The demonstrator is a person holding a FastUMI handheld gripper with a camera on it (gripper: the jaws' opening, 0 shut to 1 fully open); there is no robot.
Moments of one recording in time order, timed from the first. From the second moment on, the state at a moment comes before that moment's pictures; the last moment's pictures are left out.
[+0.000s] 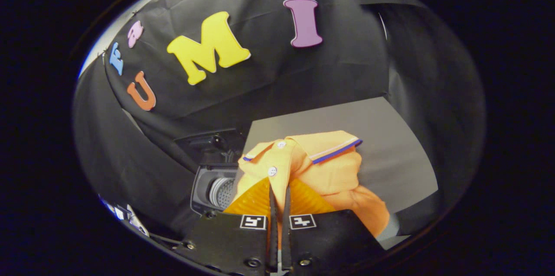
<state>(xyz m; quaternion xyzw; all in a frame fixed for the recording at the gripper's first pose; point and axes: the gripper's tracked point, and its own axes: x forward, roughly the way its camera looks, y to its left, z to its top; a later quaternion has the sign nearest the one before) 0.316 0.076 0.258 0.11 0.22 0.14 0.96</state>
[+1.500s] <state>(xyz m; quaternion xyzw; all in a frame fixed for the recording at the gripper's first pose) 0.290 0.419 0.295 0.07 0.21 0.30 0.93</state>
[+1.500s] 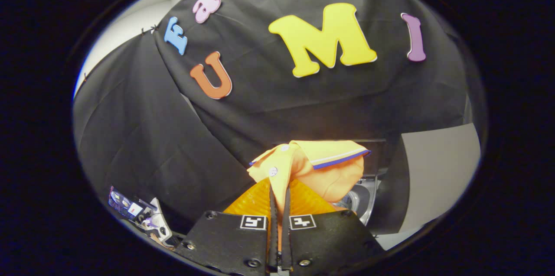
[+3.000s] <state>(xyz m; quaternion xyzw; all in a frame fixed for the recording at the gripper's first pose) 0.459 0.446 0.063 -0.01 0.42 0.16 0.89</state>
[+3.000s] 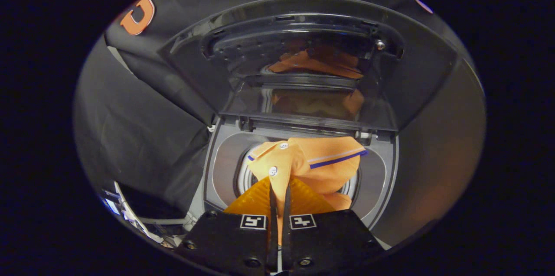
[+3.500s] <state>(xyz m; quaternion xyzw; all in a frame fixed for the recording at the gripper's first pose) 0.465 0.453 0.067 -0.03 0.39 0.17 0.90</state>
